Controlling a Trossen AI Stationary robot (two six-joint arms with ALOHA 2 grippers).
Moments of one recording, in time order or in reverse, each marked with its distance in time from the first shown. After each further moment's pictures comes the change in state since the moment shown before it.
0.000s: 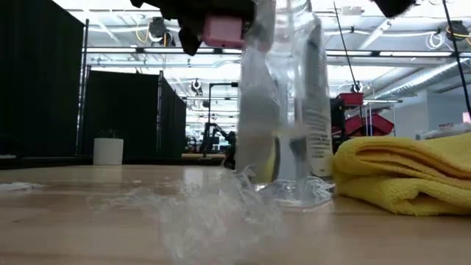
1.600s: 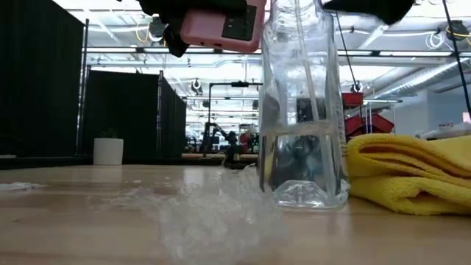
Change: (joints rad) left arm -0.052 -0.013 -0.001 -0.030 -0.013 -0.078; right arm -0.023 -0.124 -0.001 -0.105 0.008 -0.048
